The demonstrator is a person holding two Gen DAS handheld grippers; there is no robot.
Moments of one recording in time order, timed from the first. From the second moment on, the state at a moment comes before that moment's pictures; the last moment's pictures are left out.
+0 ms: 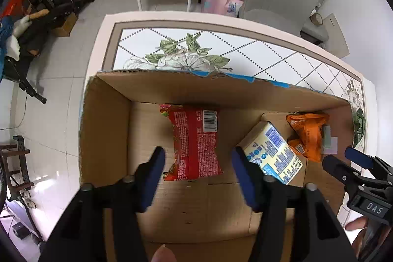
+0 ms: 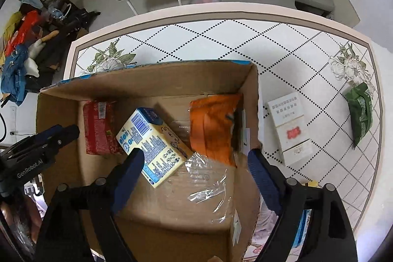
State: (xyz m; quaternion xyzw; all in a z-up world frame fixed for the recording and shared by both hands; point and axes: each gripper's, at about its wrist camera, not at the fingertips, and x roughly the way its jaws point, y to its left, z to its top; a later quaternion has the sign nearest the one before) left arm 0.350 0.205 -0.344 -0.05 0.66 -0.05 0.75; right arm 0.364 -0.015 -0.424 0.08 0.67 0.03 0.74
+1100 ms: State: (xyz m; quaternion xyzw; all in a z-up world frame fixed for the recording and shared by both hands) left arm 0.217 0.163 -0.212 -0.01 0.57 -0.02 0.82; right arm 0.225 -0.027 -0.332 0.09 0.63 0.10 0.76
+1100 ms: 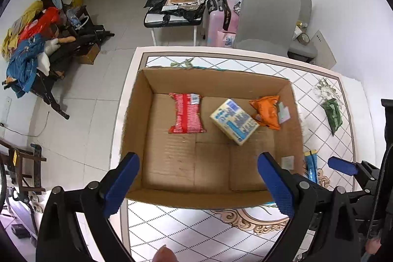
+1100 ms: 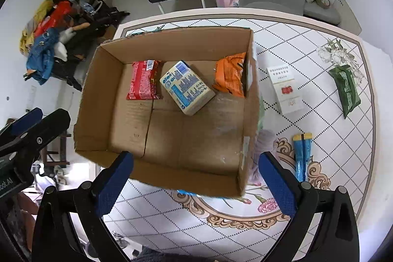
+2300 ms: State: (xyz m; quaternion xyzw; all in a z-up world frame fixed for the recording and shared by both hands) left arm 0.395 -0.150 -0.448 -0.02 0.79 -0.01 0.62; right arm 0.336 -0.378 -0.482 0.13 0.70 0.02 0.71
